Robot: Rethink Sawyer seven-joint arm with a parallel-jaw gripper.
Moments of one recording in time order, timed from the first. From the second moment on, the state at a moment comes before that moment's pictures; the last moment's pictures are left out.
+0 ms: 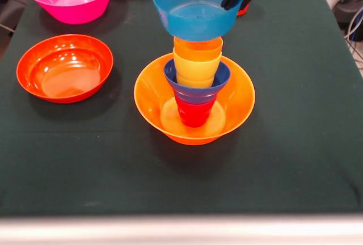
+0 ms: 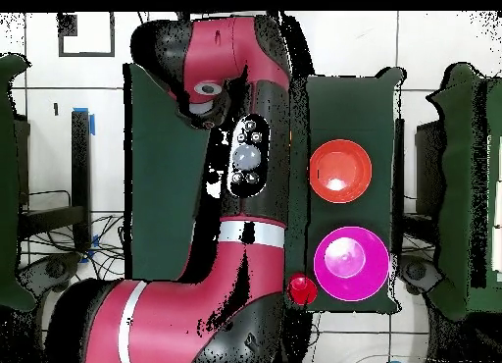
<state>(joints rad) 0.00 -0.24 -0.18 0.58 -0.12 1.62 1.65</state>
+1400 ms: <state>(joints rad) 0.00 -0.26 -0.19 0.58 -0.13 1.62 1.65</state>
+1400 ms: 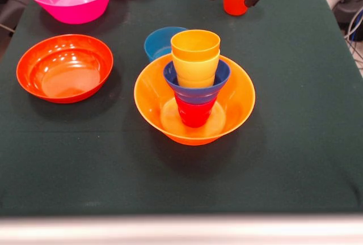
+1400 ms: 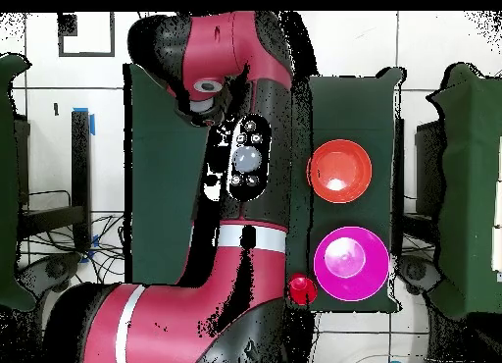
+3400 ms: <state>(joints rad) -0.48 -0.62 0.13 1.67 -0.06 1.00 1.65</state>
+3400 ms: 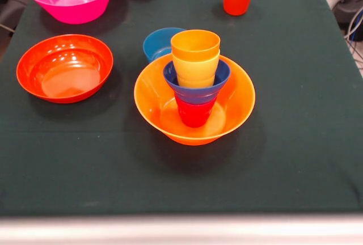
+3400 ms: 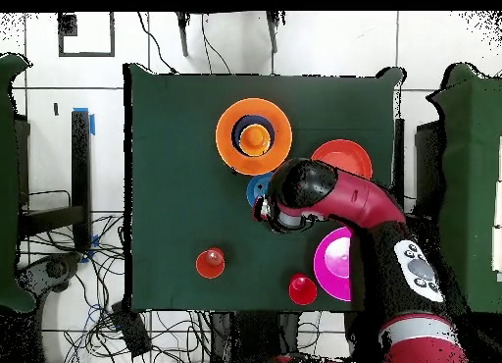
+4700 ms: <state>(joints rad) -0.49 -0.40 0.20 1.64 -0.50 0.75 1.65</state>
